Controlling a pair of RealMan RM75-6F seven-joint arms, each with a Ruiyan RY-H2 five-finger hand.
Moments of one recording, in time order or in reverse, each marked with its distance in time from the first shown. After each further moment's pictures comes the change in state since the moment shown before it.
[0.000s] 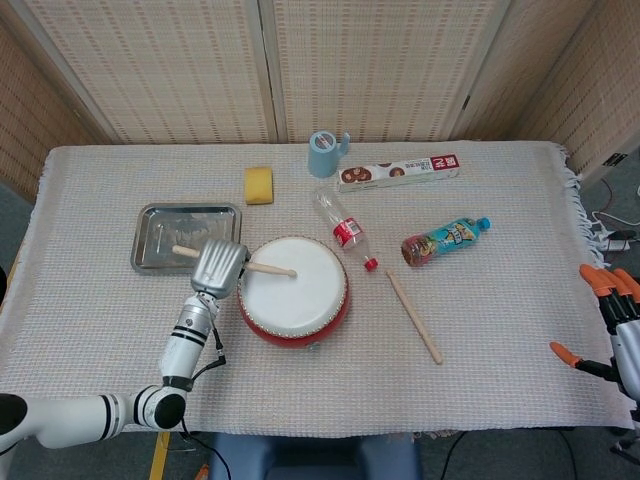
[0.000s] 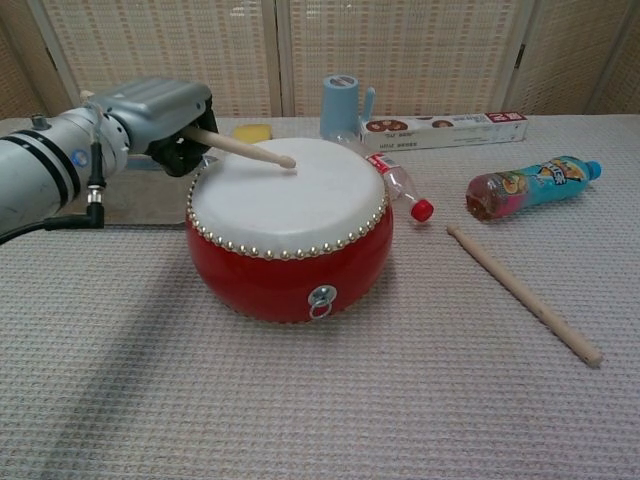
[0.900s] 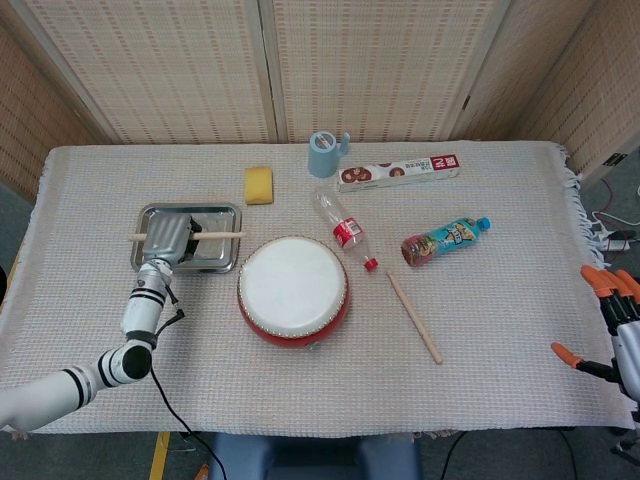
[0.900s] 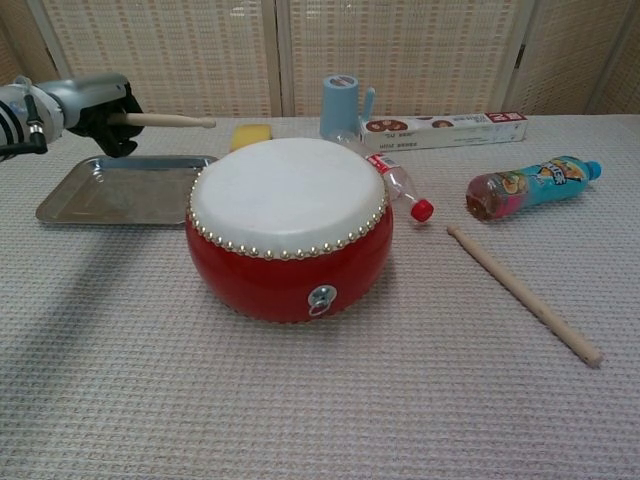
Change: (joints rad) left arm 0.028 0.101 -0.122 0.267 -0.178 -0.331 -0.346; right arm -0.002 0.002 0.000 -0.005 0.006 -0.006 -0.010
